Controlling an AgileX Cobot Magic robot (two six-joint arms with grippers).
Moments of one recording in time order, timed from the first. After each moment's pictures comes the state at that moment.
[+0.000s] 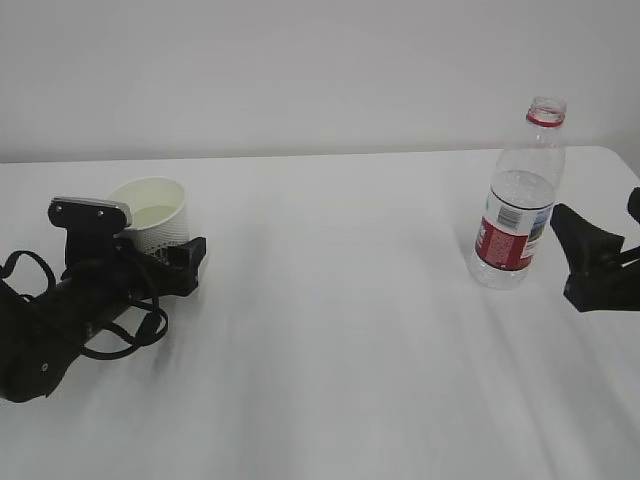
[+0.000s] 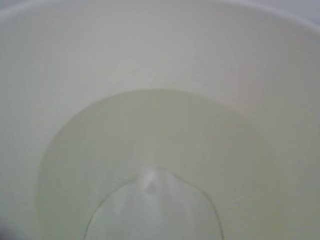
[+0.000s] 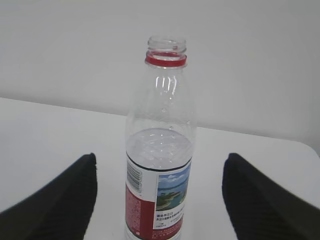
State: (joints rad) left arm -0.34 2.20 -0.71 -0.03 -1.14 -0.10; right arm 0.20 1.50 -0.19 0.06 -1.15 -0.14
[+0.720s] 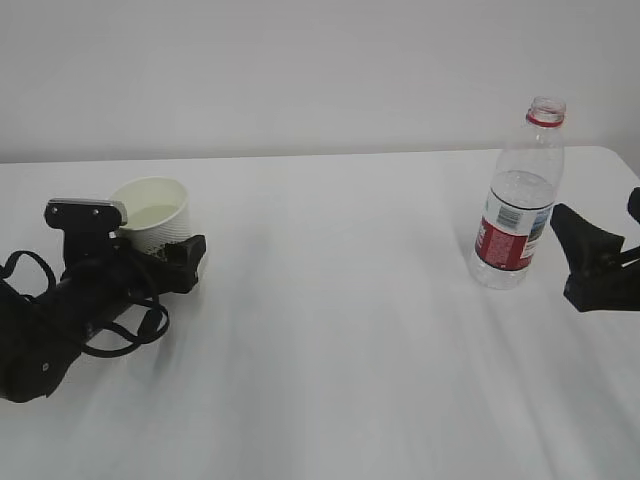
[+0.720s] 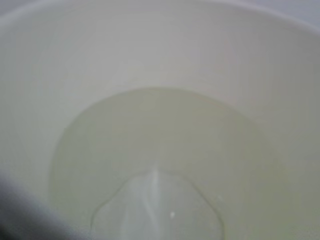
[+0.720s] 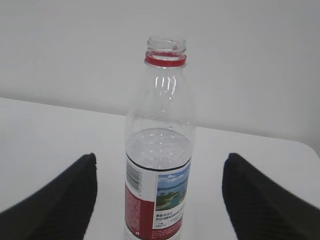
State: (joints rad) left arm -0.34 2.20 -0.71 -0.04 -1.14 -0.14; right arm 0.20 1.50 -0.19 0.06 -1.15 -0.14
